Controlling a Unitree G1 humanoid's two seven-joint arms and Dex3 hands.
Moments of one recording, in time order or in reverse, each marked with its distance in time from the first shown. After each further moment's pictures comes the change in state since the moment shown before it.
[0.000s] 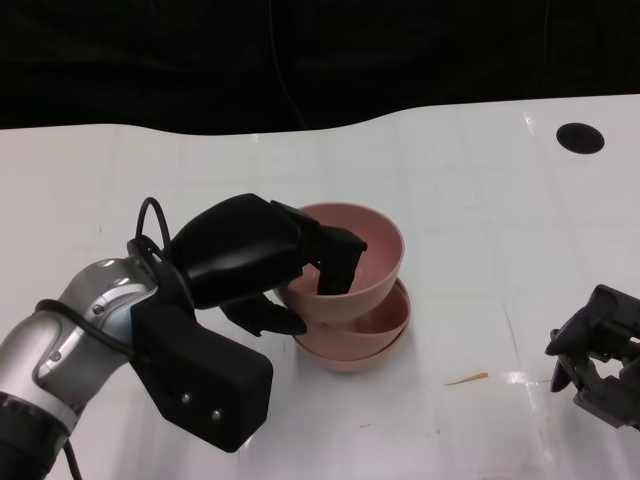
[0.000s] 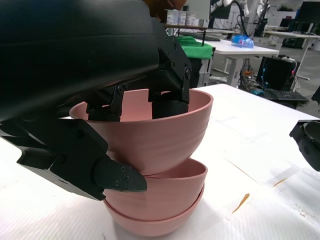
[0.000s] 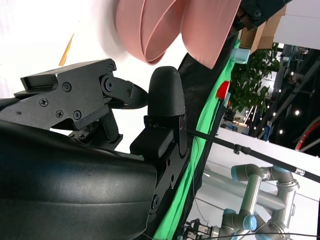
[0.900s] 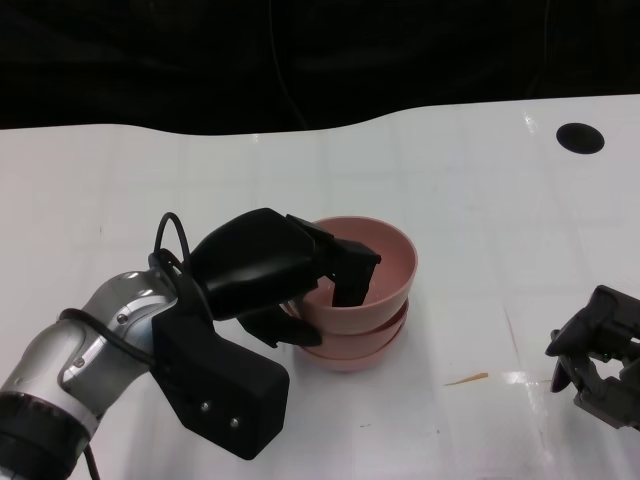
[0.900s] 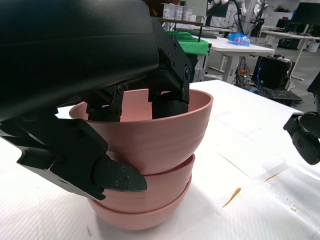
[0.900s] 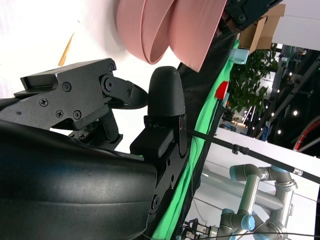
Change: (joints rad) left arm -0.010 -0.048 -0.028 0.073 0.035 -0.024 0.045; right arm 0.000 0.000 0.000 0.005 0.002 -0.011 0.001
